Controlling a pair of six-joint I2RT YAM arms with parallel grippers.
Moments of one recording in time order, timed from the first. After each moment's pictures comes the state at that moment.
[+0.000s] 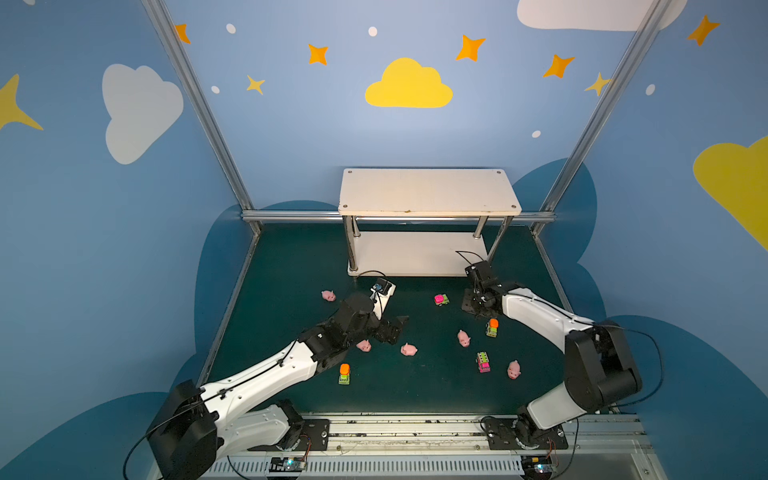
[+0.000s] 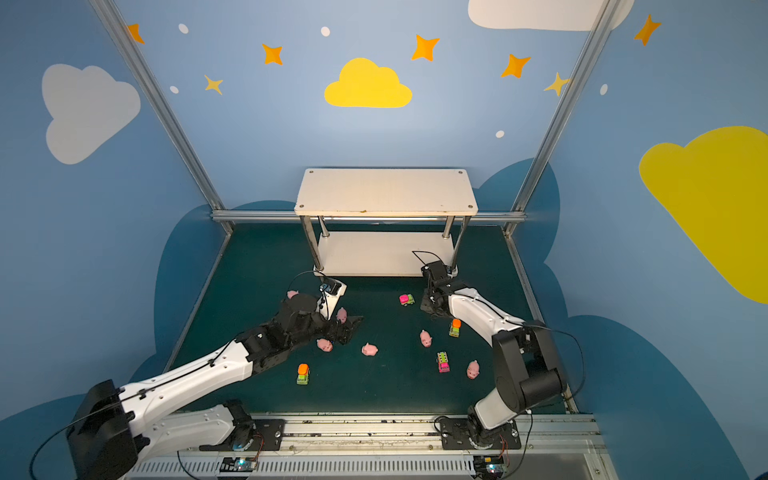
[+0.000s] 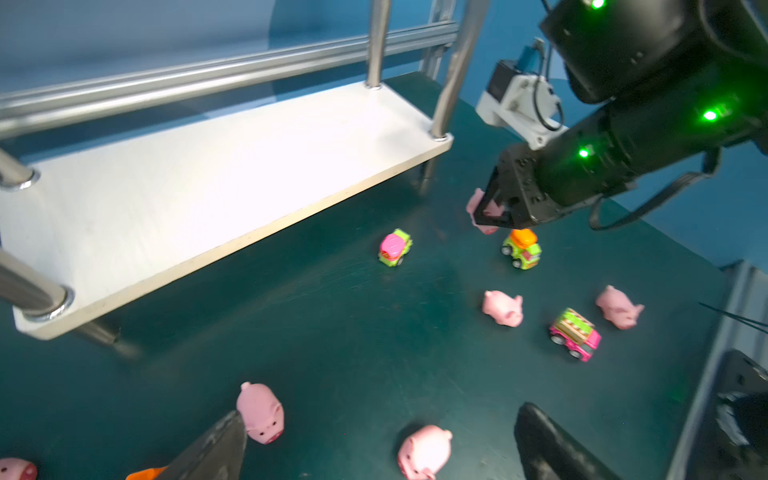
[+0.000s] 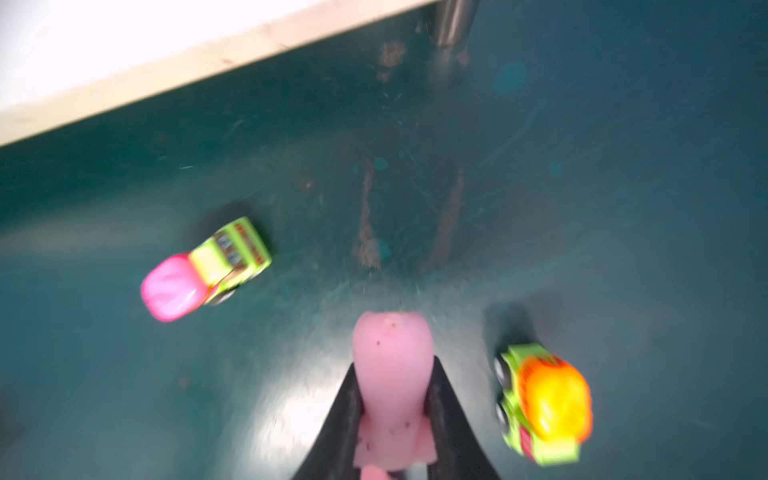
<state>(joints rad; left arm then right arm) -0.85 1.10 0.74 -0.10 -0.07 -0.19 0.42 1.48 0.98 -0.62 0.22 0.56</state>
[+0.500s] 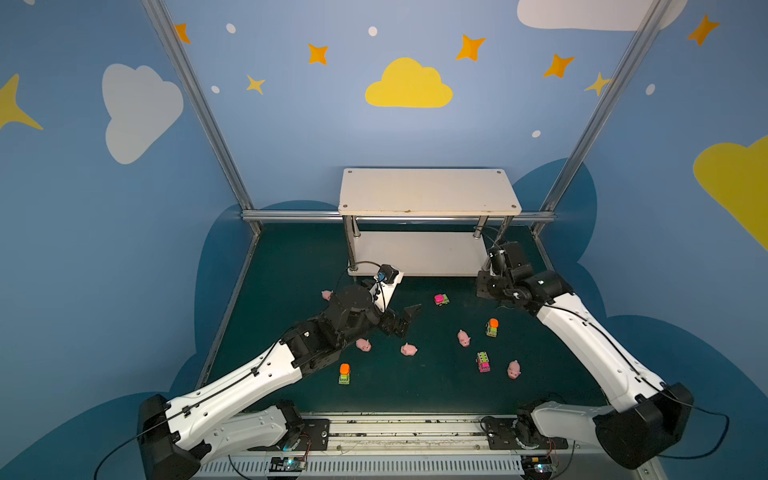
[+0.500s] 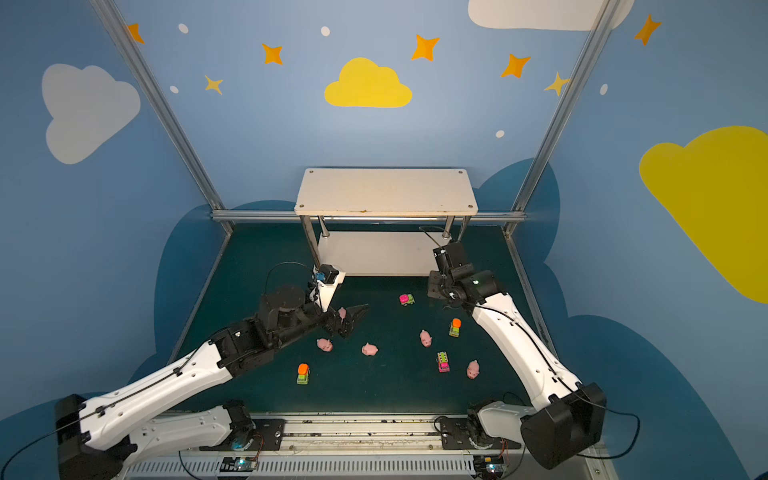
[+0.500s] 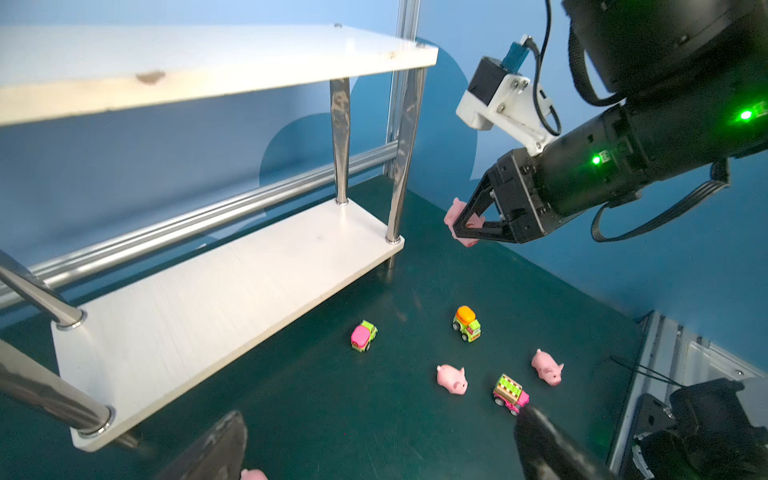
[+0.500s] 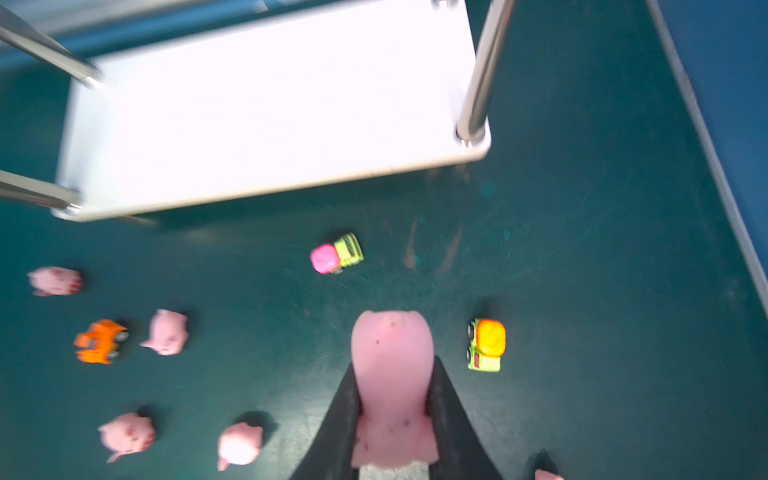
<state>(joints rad) -0.91 1.07 1.02 -0.22 -0.12 -0.14 0.45 1.27 1.34 -0.94 0.21 0.45</state>
